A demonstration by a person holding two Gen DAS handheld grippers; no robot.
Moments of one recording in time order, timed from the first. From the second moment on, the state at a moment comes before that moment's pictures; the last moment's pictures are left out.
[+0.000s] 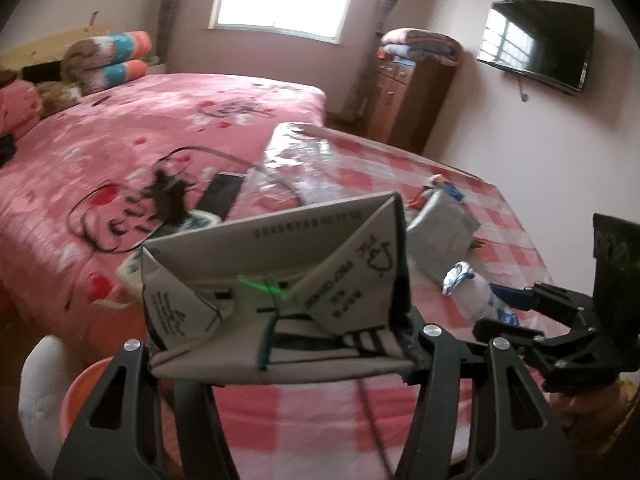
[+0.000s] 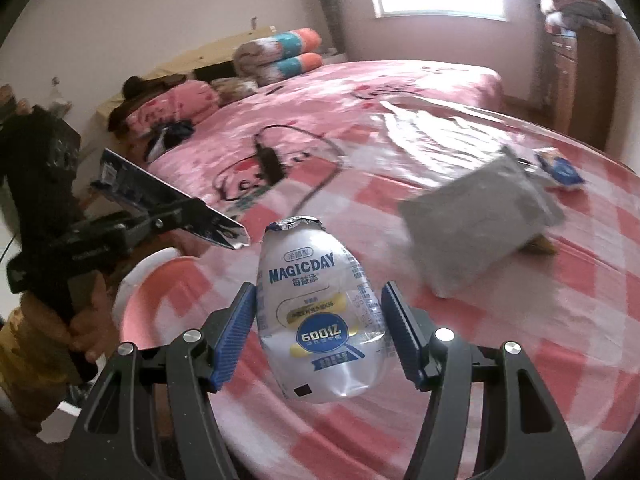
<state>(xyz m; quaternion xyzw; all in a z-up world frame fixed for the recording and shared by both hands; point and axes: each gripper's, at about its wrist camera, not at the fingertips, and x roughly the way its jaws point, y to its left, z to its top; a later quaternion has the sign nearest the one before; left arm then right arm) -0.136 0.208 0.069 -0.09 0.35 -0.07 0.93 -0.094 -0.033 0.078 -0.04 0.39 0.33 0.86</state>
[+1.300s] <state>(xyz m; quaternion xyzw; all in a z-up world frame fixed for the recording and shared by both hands) -0.217 0.363 -0.033 -0.16 0.46 0.13 0.87 -0.127 0.152 0.053 -0.03 0.44 0.49 0.75</state>
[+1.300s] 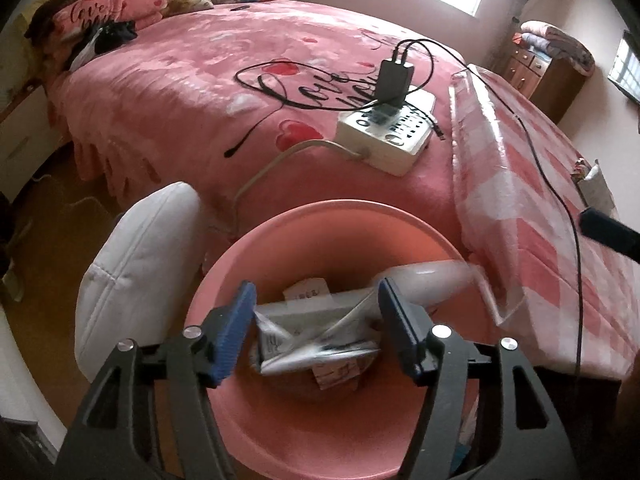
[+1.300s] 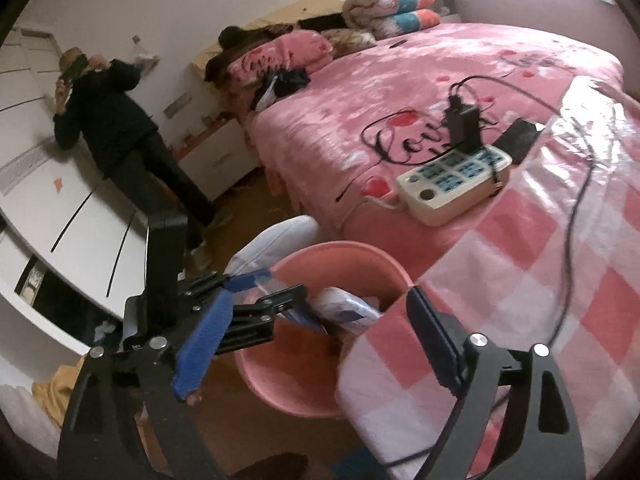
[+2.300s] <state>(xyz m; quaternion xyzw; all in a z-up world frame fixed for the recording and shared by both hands) -0.196 0.309 0.003 -0.09 0.43 0.11 0.89 -0.094 0.021 0.057 0.07 0.41 0.39 0.82</state>
